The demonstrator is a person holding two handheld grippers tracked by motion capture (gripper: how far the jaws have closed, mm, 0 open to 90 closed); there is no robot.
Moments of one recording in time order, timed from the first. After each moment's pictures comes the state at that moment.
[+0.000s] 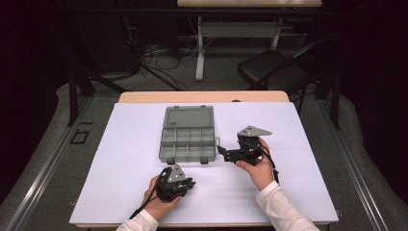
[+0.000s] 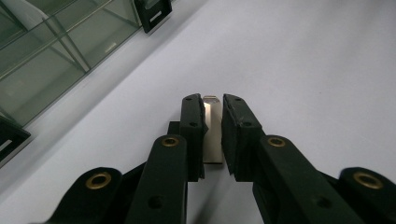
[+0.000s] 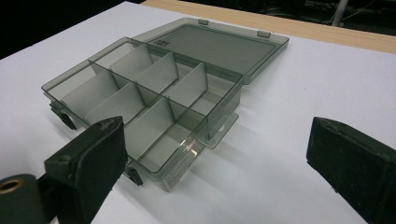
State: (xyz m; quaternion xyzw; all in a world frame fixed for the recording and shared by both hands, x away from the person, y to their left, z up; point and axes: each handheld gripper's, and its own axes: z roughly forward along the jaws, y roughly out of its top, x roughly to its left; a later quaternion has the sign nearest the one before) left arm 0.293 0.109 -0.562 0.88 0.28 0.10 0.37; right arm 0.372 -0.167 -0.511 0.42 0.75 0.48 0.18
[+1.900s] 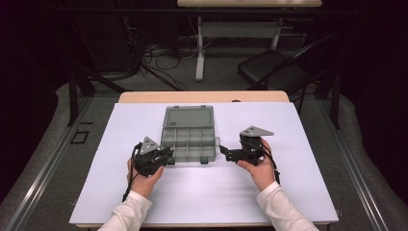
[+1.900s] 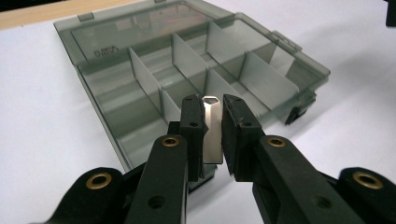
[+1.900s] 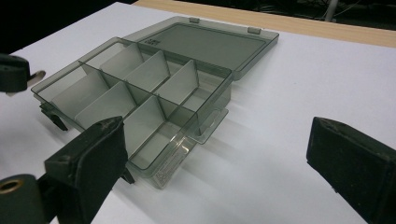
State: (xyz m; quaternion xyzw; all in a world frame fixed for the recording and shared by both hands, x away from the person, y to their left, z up) left arm 0.345 0.163 -0.510 0.78 0.42 0.18 0.43; right arm 0.373 -0.173 -0.513 0.43 0.74 0.47 0.18
